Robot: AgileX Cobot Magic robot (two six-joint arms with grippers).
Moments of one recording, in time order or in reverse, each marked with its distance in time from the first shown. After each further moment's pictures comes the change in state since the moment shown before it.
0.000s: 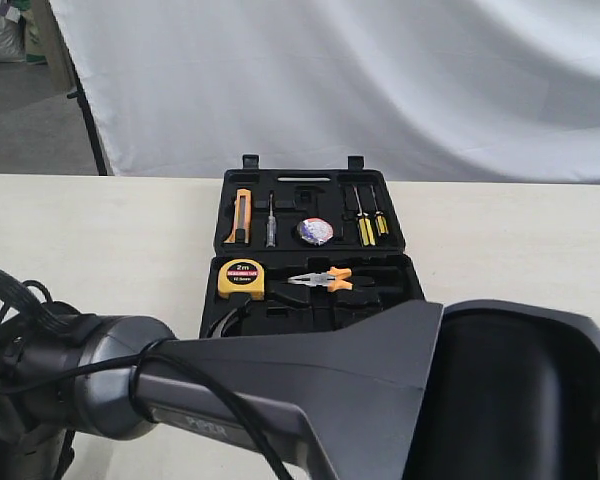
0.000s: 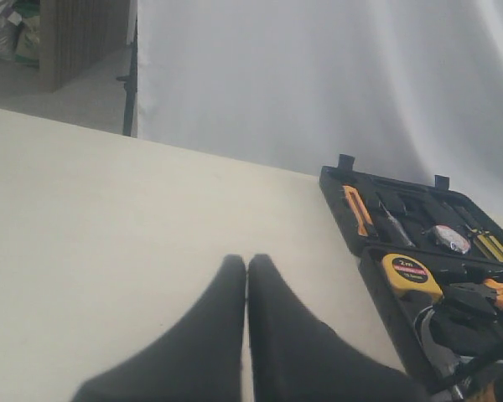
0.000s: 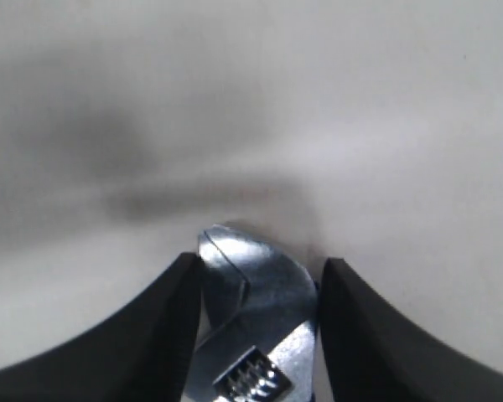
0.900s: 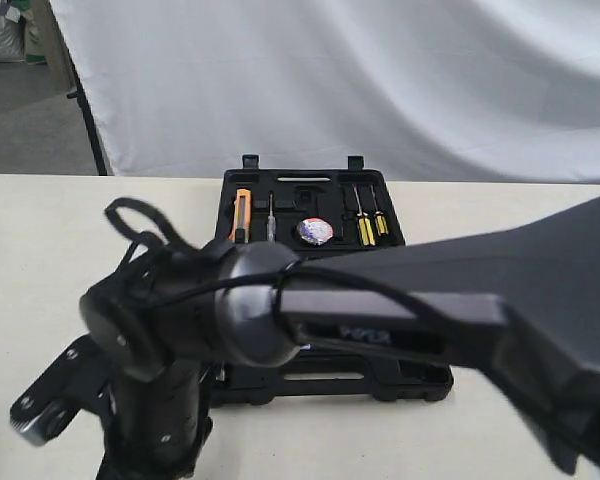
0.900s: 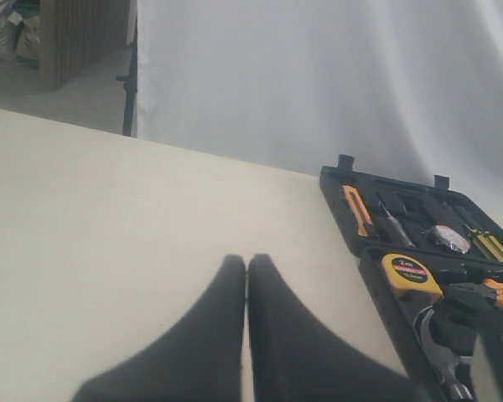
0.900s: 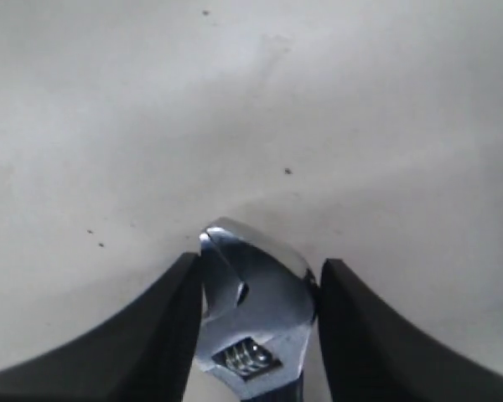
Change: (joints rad) left arm 0.000 0.000 0.000 0.000 0.000 0.000; right arm -0.118 -0.264 0.355 -0.090 0.123 0.026
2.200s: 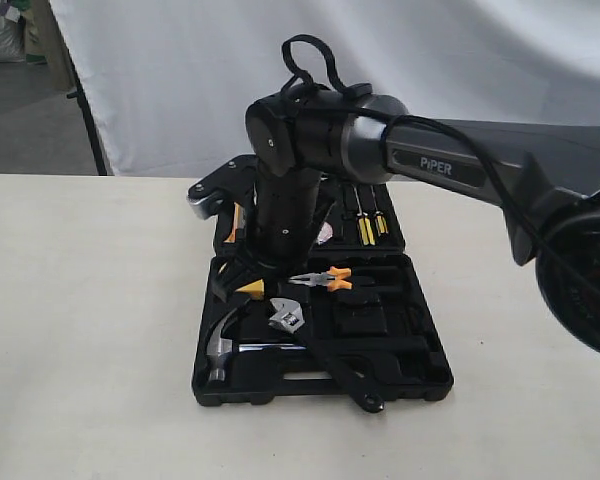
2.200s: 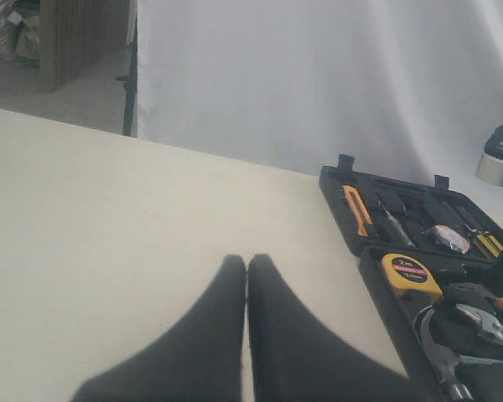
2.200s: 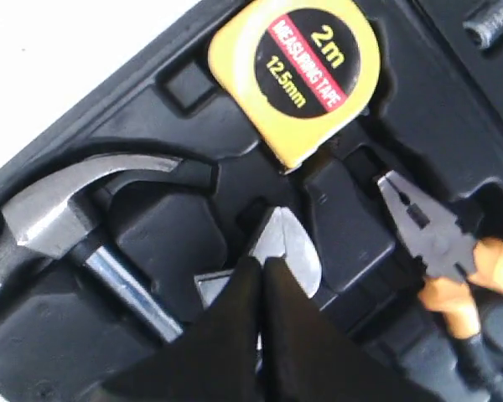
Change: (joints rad) left arm 0.000 0.000 0.000 0.000 0.000 0.000; right arm -0.386 0.114 -0.343 -0.167 0.129 0.030
